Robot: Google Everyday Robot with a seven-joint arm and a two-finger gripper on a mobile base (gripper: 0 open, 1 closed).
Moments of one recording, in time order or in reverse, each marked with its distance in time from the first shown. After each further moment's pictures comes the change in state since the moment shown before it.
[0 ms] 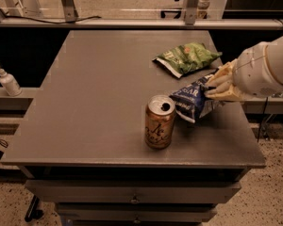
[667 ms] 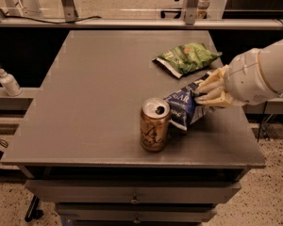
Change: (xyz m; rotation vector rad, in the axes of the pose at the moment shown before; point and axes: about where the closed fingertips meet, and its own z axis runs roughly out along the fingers) arm -0.022 0.019 0.008 -0.034 -0.071 -0.022
